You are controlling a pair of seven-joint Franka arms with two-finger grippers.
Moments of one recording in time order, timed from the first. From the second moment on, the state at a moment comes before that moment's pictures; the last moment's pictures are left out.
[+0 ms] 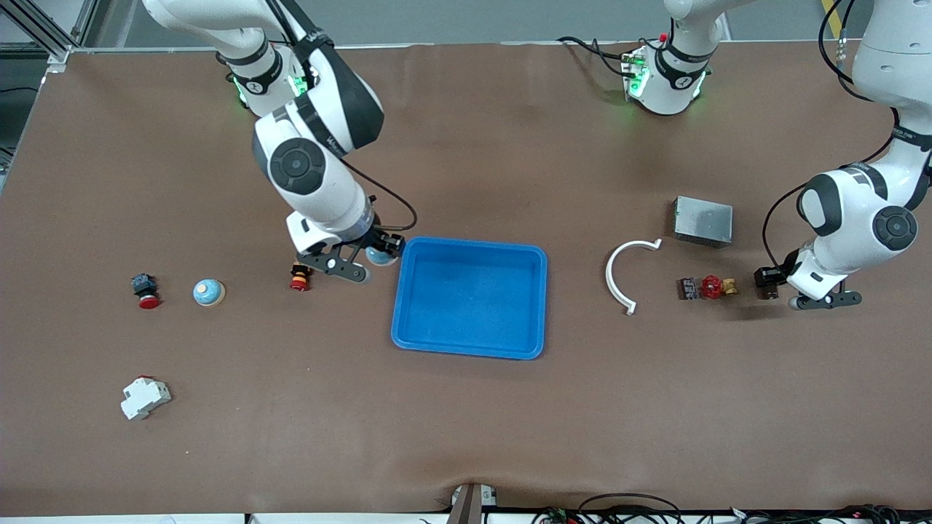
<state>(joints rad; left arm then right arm) 0.35 0.48 -0.06 -2.12 0.15 2.56 0.08 0.50 0.34 0.08 -1.75 0.10 2.08 0.90</state>
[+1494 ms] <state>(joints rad) 0.34 0.25 -0.32 -1.90 0.08 1.95 -0.31 0.82 0.92 0.02 -1.14 -0.07 2.12 1.48</state>
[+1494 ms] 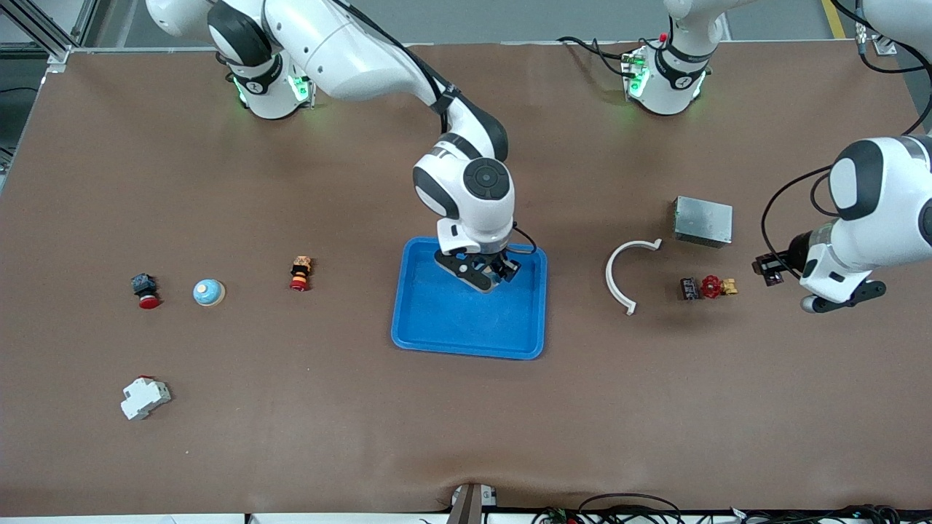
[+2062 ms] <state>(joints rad) 0.28 0.28 -0.54 -1.81 0.00 1.86 -0.68 0.86 1.00 -0.02 -1.07 -0.07 2.13 1.57</state>
